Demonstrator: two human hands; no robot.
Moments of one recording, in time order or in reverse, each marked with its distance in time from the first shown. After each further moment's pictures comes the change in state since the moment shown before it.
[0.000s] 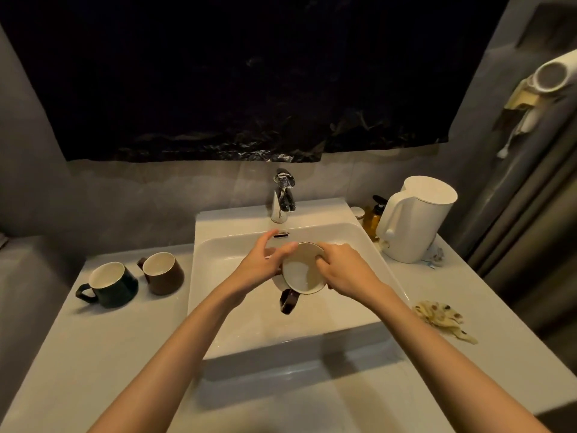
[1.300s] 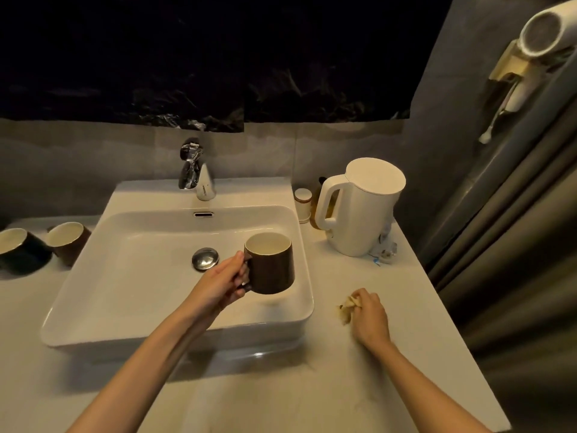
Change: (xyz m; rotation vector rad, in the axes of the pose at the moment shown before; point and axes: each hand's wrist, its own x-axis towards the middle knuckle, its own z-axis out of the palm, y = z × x) left_hand 0.029 0.003 0.195 -0.440 0.153 -0.208; right_hand -0.043 0.363 0.049 0.141 0.092 0.414
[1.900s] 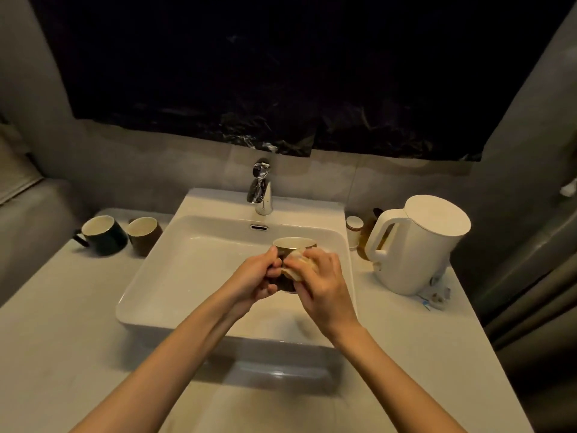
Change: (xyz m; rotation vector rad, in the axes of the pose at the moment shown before) left_hand -0.005 0.041 -0.026 -0.074 0.069 -0.035; right_hand -0.036 -0.215 -0.009 0.067 0.294 -1.103
